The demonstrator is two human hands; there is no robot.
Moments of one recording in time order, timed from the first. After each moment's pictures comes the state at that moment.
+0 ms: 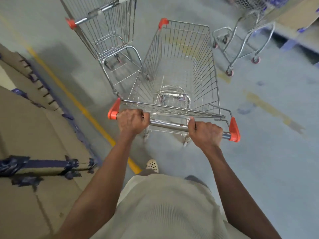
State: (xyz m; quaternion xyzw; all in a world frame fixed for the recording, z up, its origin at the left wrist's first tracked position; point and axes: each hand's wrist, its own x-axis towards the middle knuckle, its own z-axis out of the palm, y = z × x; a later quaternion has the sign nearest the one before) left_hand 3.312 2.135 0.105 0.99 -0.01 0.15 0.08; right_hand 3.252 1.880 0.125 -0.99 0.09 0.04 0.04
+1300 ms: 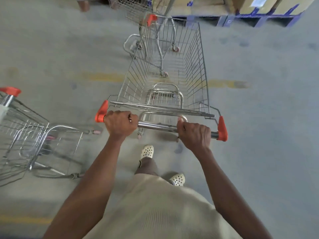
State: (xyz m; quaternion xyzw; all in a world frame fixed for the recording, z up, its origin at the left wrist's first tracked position) left_hand 3.724 1.905 0.100 0.92 -0.35 0.13 0.13; right_hand 3.509 1.744 0.117 -0.91 0.40 -0.10 0.07
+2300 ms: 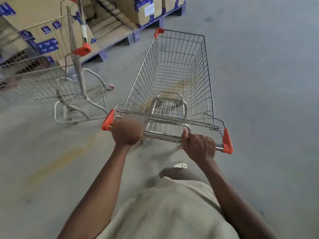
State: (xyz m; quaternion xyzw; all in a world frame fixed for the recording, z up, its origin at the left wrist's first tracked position) left_hand 3.845 1.526 0.099 0.72 -0.66 0.00 0.20; right_hand 3.574 1.548 0.112 -0.72 0.68 -0.13 0.02
